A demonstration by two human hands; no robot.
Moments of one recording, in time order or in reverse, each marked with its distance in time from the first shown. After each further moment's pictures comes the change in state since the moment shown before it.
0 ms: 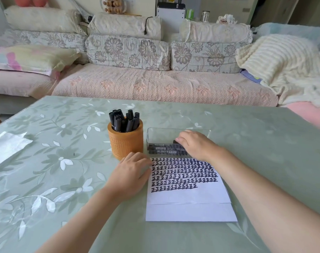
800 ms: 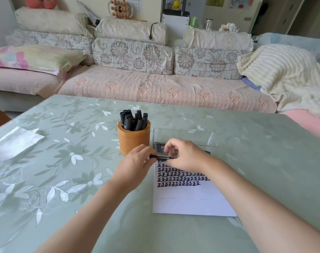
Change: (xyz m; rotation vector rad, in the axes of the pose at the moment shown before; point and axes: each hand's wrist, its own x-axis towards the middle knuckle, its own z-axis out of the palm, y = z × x) left_hand 0.000 0.014 -0.027 -0.214 0.134 -0.089; right_hand -0.034 -0.065 0.007 0.264 -0.055 -0.028
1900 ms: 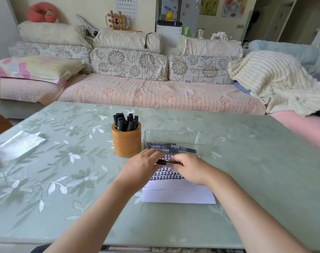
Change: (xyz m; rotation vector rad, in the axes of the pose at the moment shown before) left_hand -0.008 0.061 0.003 0.194 -0.048 0.293; right_hand -0.075 0.007 -0.014 0.034 -0.059 0.062
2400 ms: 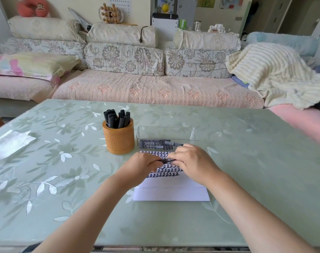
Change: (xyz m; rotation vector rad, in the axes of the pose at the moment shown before) left_hand 0.017 0.003 0.015 -0.267 -0.288 -0.230; right_hand -0.002 0.038 -0.005 -0.421 0.354 -0.405
